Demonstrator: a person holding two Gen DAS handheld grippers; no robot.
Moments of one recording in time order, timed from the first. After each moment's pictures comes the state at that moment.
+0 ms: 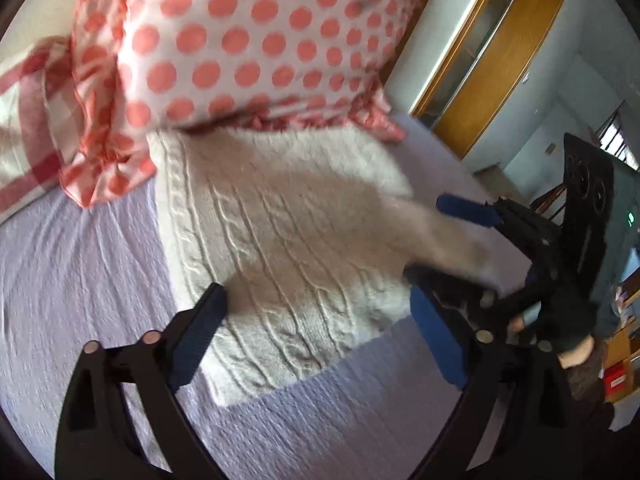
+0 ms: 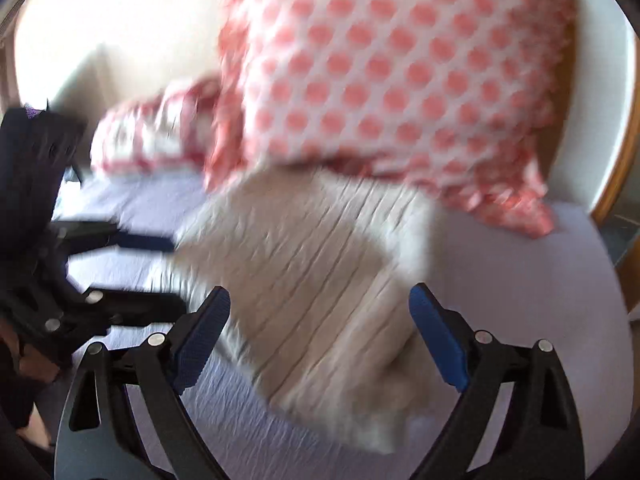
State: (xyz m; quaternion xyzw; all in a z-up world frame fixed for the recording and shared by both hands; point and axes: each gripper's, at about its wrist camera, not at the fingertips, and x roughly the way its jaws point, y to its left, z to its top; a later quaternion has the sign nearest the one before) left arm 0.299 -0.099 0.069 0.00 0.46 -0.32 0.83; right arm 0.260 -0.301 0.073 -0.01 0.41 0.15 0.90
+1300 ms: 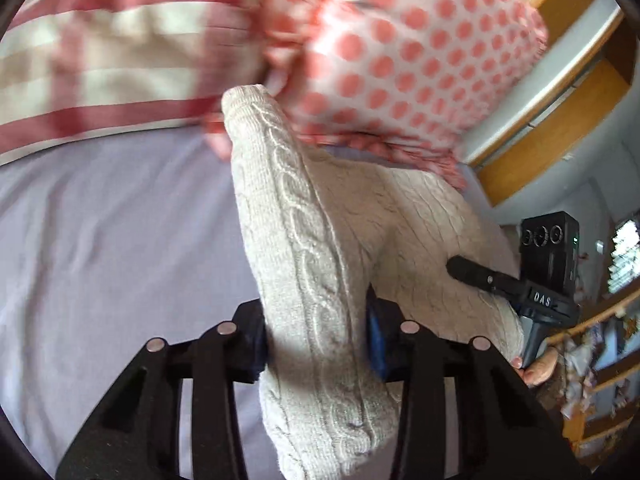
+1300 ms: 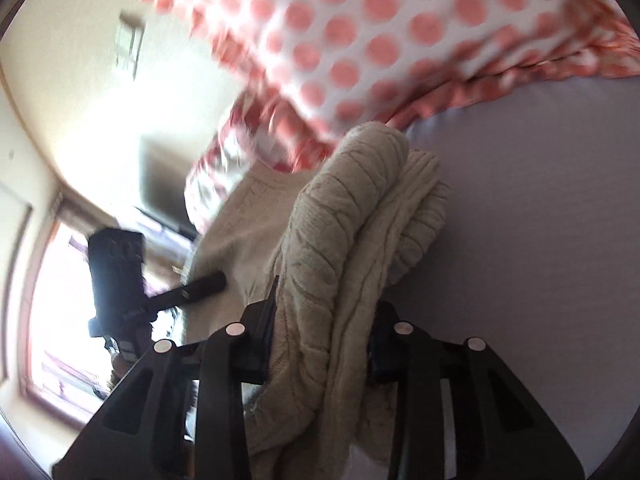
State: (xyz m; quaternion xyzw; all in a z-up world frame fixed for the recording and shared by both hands) left arm 0.333 0.032 0.071 -0.13 0.50 -0.22 0.83; right arm 0.301 -0.273 0.021 0.29 0.45 0.31 0.78
